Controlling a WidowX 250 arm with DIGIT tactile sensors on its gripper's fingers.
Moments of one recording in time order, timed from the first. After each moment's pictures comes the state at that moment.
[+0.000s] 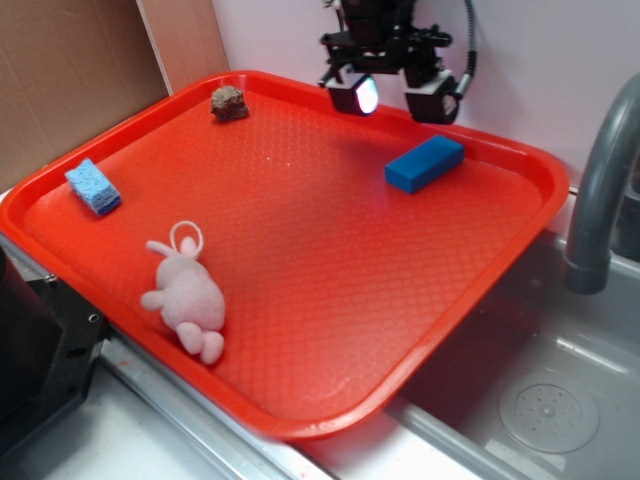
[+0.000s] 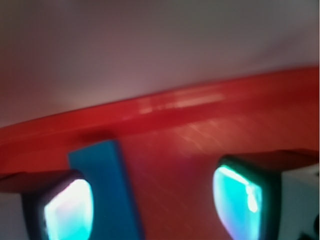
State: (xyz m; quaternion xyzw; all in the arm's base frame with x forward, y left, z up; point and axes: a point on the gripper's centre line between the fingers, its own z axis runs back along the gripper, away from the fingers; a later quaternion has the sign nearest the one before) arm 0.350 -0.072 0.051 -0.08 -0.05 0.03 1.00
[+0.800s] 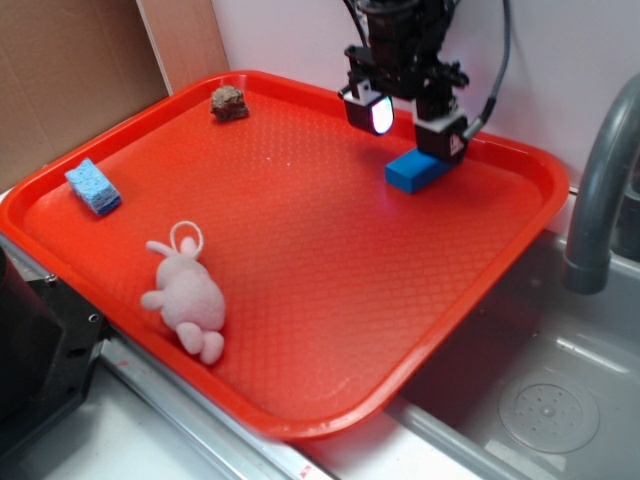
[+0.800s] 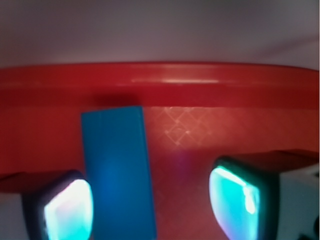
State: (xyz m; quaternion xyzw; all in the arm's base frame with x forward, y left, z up) arm 0.338 -0.086 0.035 -0.02 -0.04 -0.03 1.00
